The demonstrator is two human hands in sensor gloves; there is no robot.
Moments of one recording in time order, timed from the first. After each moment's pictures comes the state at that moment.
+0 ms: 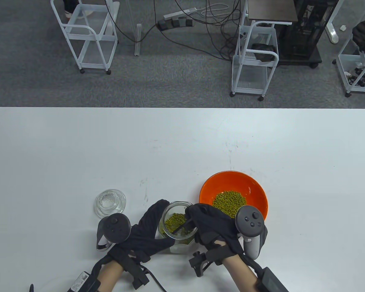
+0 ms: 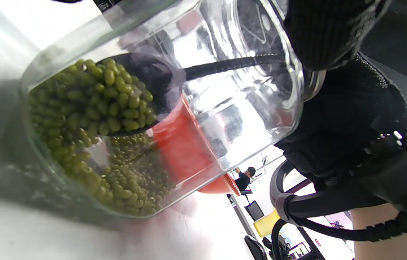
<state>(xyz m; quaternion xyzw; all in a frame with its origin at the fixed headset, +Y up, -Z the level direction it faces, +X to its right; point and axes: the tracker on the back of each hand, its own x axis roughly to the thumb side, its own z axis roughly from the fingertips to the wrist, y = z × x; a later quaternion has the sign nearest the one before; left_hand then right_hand) -0.174 -0.753 -0.198 -0.12 -0.29 0.50 0.81 0.093 -0.698 -0.195 0.01 0.03 0.78 0.63</state>
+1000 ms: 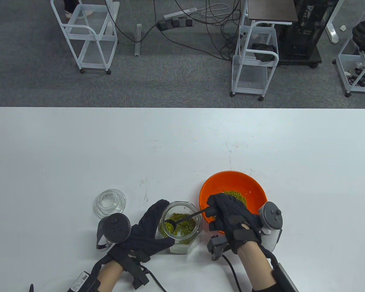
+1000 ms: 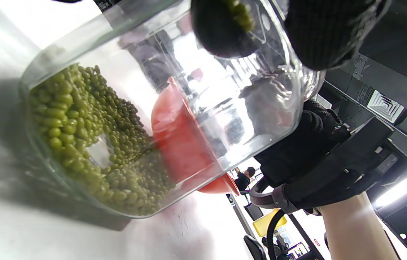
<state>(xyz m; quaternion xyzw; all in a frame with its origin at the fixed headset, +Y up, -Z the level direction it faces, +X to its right) -0.174 -0.753 -0.198 -0.12 -0.29 0.50 0.81 0.146 -0.737 -0.216 -0.13 0.09 0.62 0.77</state>
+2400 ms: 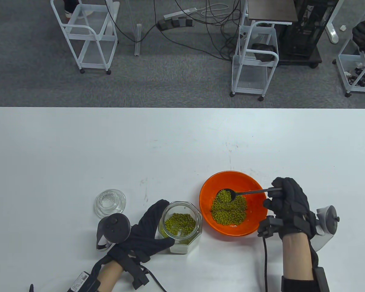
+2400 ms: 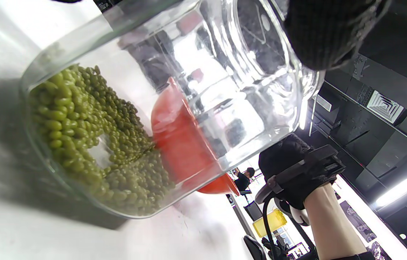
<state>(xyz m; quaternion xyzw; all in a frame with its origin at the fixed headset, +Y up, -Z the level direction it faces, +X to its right) -0.174 -0.753 -0.198 -0.12 -0.29 0.50 0.81 0.290 -0.731 -0.225 -0.19 -0.09 0.53 0.82</state>
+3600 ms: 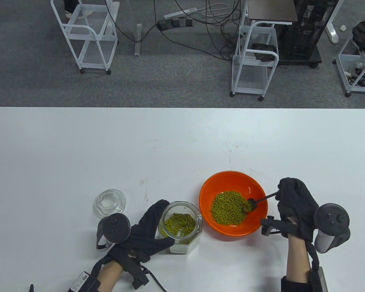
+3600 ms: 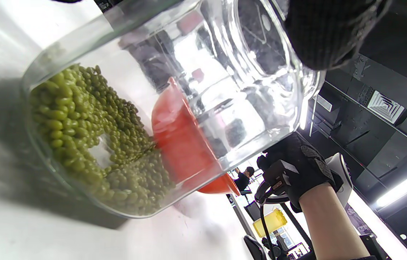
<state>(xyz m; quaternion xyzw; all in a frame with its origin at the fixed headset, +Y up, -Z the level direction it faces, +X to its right) -0.174 -0.753 -0.198 -0.12 -0.29 0.50 0.81 0.282 -0.680 -0.216 -0.14 -0.26 0.83 0.48</state>
